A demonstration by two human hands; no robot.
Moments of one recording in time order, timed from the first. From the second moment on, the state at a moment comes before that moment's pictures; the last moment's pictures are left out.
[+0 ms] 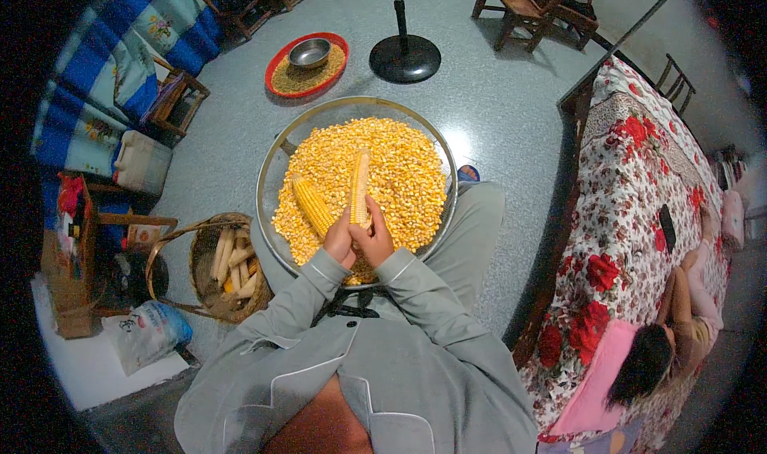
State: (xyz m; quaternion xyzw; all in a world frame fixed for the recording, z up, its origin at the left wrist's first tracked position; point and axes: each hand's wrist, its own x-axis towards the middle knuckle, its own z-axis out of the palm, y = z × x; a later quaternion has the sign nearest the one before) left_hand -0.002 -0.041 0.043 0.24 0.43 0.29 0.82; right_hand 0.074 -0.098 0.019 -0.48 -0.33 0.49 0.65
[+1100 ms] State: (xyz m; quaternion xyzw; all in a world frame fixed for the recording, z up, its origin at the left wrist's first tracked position) left_hand -0.006 -0.041 0.028 0.33 0.45 0.31 0.77; right_hand 0.078 -0.105 0.019 -0.59 -0.43 0.37 0.57
